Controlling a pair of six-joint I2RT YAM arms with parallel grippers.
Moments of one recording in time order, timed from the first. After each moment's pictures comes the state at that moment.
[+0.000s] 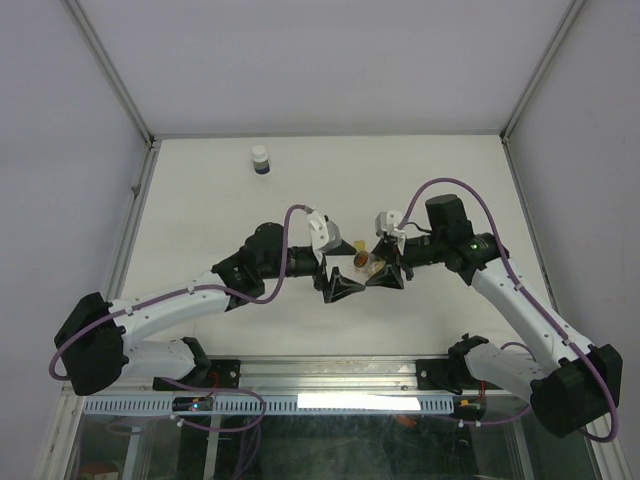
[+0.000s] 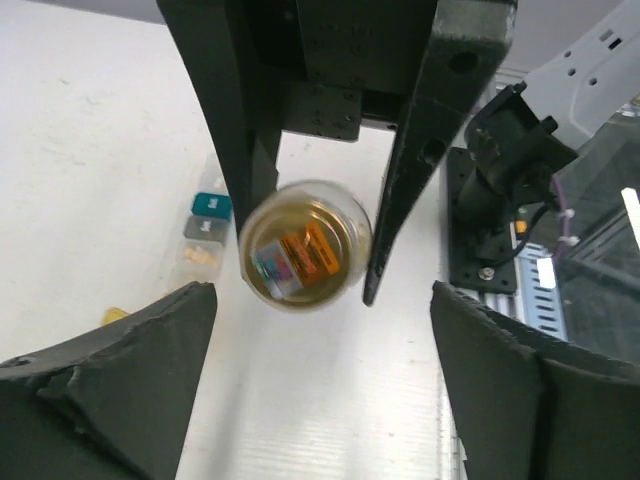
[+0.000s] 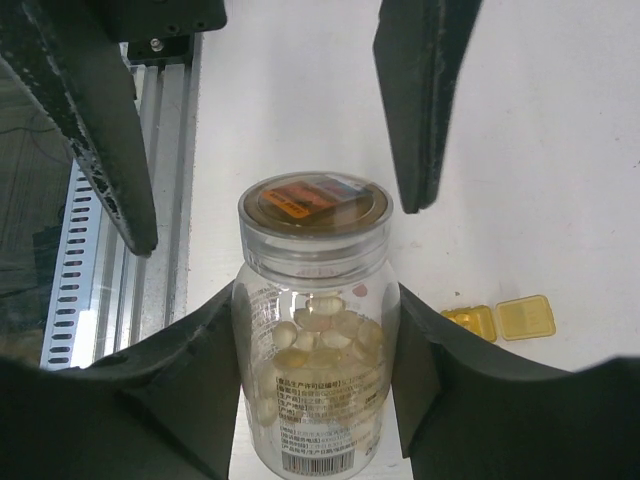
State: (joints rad) left arm -0.93 1.23 0.77 0.34 0.49 -0.02; right arm 0.43 1.05 0.87 -0.63 -1.00 -0.68
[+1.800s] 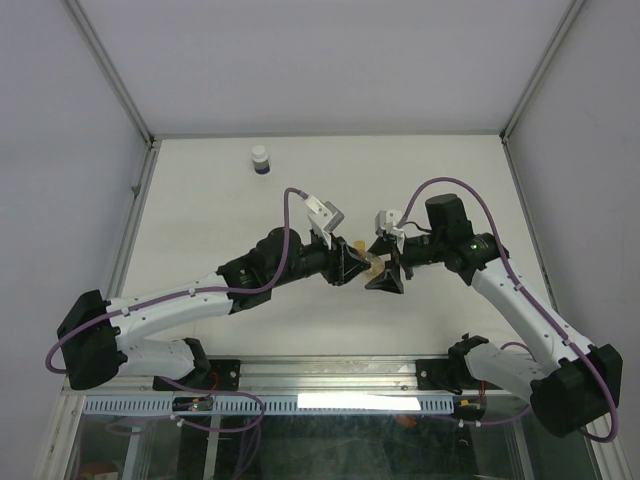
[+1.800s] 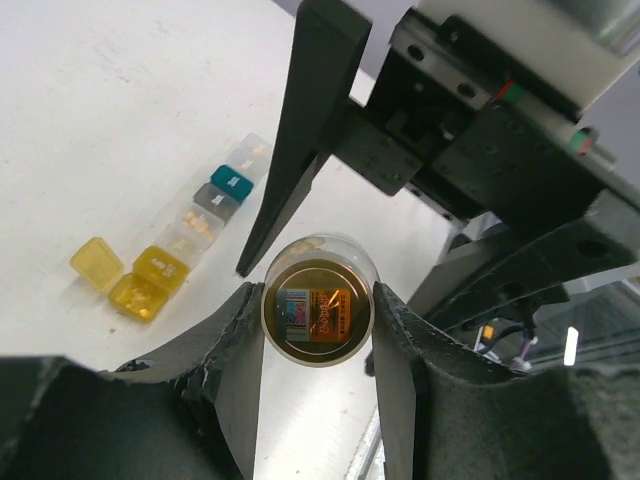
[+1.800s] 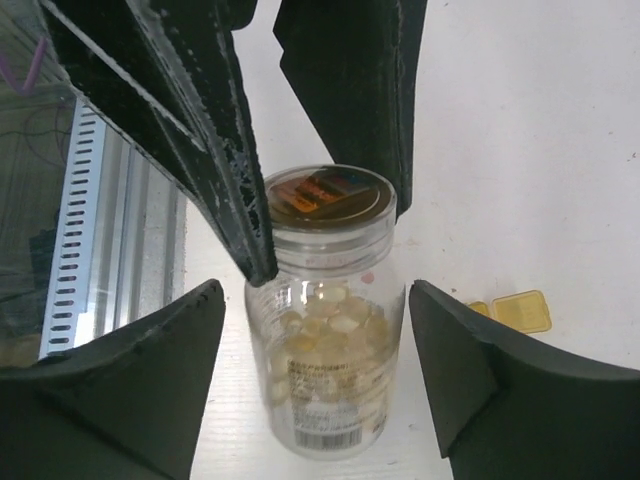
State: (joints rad) left arm -1.04 1.23 0.83 0.27 0.09 -0.41; right arm 0.43 1.05 0.87 -0.62 -0.99 -0.66
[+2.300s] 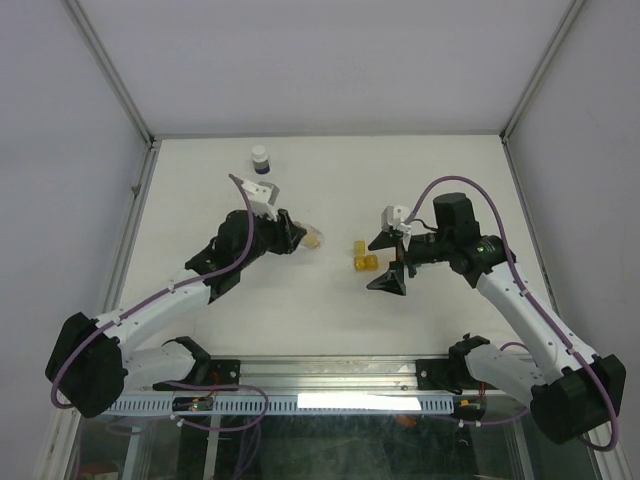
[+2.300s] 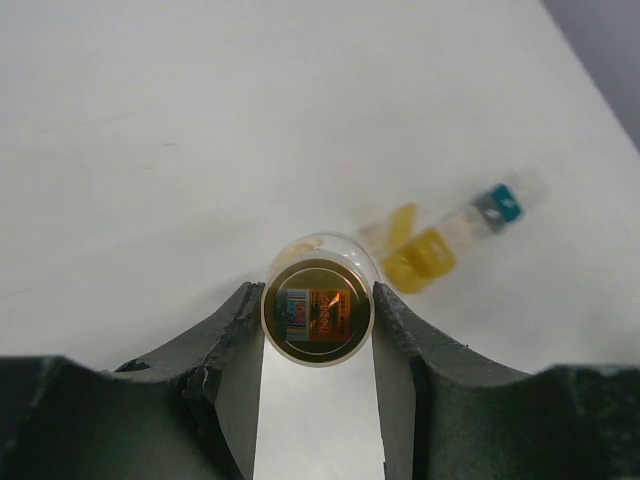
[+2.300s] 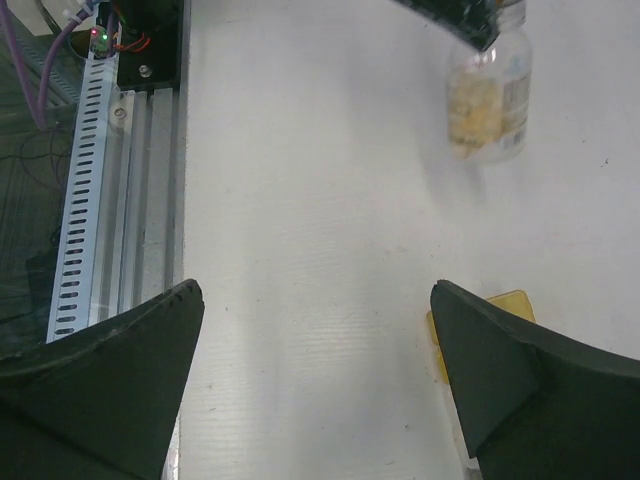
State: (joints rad) left arm -0.71 1.13 0.68 0.17 0.00 -0.39; right arm 0.39 1.01 0.87 -0.60 -1.00 -0.61
